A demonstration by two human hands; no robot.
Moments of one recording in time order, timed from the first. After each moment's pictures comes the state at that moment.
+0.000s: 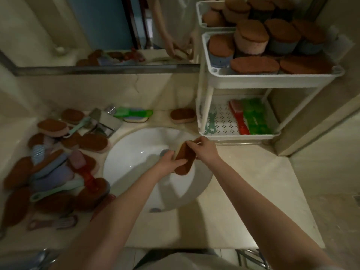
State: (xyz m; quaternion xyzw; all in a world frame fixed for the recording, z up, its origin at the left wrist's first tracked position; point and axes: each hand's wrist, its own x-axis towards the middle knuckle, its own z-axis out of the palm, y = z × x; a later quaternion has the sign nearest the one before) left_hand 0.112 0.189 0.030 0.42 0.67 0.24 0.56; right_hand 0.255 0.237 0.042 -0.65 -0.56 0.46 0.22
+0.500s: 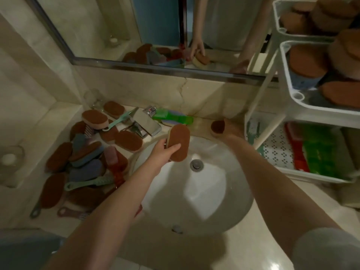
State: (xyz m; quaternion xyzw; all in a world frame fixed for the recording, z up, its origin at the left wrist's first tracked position) left_hand -0.006 0.227 0.037 0.23 0.71 0.45 0.49; right_hand 0.174 0.396 0.006 -0.63 -0.73 0.27 0.04
